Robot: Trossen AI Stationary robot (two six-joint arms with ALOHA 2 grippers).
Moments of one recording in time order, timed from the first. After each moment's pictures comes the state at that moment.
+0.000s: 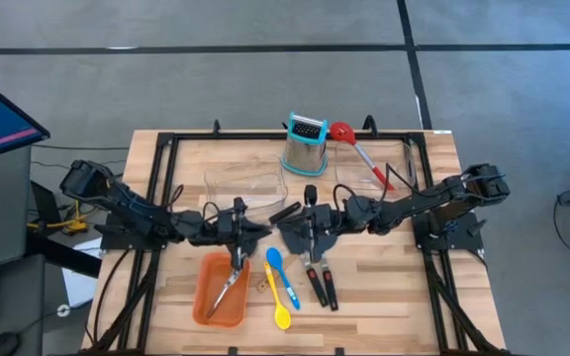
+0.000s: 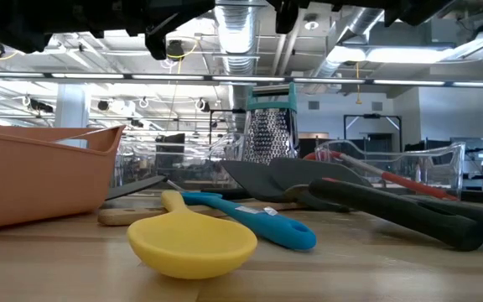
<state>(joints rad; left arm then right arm) -0.31 1.42 0.44 1.13 -0.38 0.00 0.21 1.58 0.85 0.81 0.12 -0.03</state>
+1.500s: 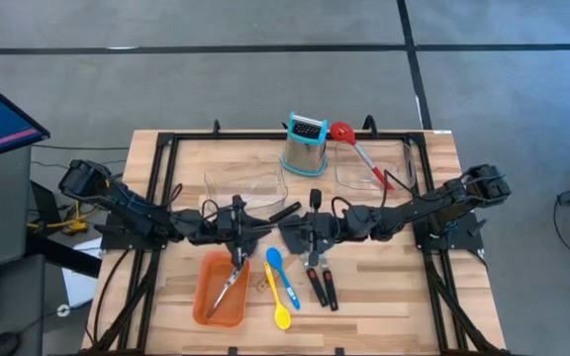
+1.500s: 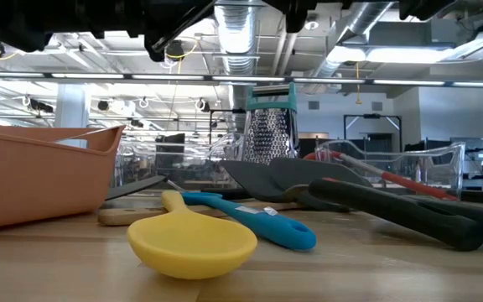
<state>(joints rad) -0.30 1.40 0.44 1.11 -0.40 -0.03 0.26 1.58 0.85 0.76 0.30 -0.12</state>
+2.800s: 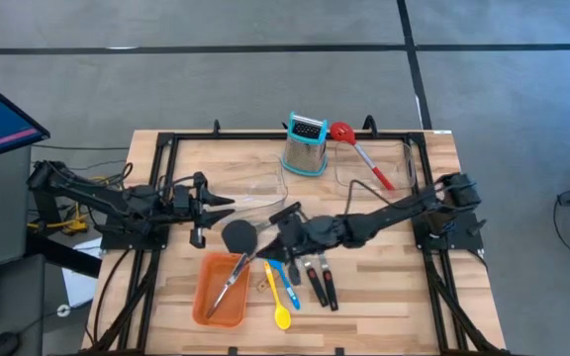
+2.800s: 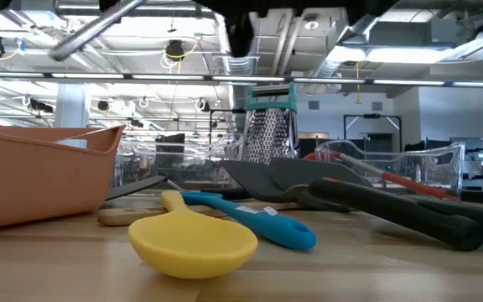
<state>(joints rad) -0.29 0.72 0.44 0.44 -0.39 0.03 0.25 1.83 1.13 0.56 0.01 0.23</state>
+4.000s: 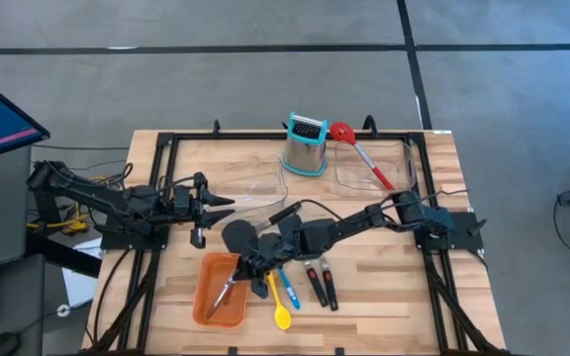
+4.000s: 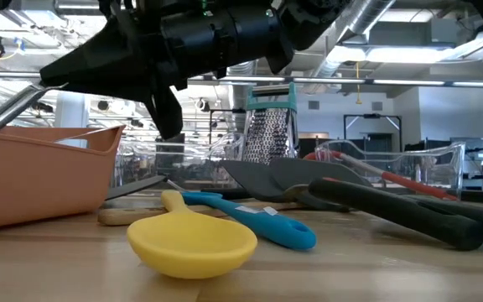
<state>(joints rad) -0.29 0.72 0.44 0.42 -0.39 0.03 0.22 2.26 1.55 0.31 -0.16 0.45</state>
